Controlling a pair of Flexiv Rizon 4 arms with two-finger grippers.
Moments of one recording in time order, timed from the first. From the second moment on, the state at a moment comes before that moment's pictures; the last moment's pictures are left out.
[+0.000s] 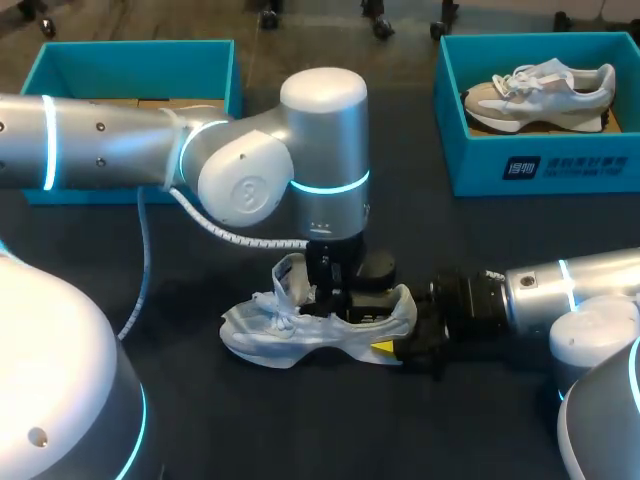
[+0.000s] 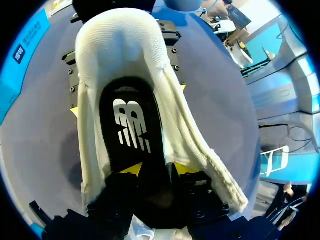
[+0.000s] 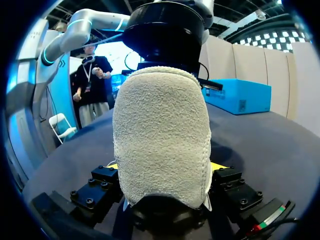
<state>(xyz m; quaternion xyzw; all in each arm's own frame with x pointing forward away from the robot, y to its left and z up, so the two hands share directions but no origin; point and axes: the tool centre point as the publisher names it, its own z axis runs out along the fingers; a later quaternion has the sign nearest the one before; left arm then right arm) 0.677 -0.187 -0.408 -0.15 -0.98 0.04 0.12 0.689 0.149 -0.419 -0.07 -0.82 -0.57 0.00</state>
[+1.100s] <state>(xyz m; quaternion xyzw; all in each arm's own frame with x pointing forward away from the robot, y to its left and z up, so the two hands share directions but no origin) 0.692 -0.190 -0.405 -0.11 -0.99 0.07 0.06 0.690 0.148 -0.418 -0.07 -0.82 -0.57 0.00</state>
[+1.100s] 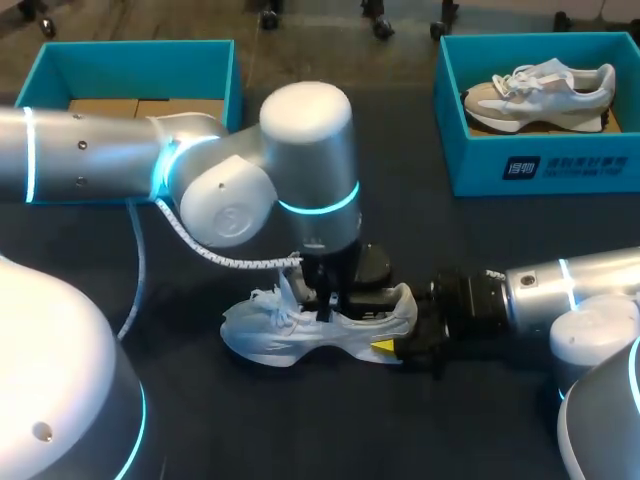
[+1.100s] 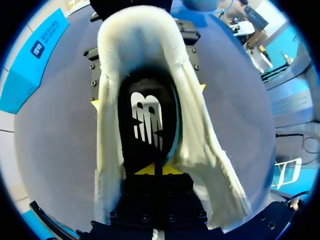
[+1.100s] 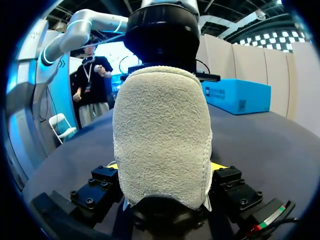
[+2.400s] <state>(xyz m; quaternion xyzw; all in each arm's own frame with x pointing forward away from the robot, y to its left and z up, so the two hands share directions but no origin) 0.707 -0.181 -0.330 -0.02 -0.96 0.24 0.11 0.690 0.148 -0.418 -0.07 -0.82 -0.57 0.00</state>
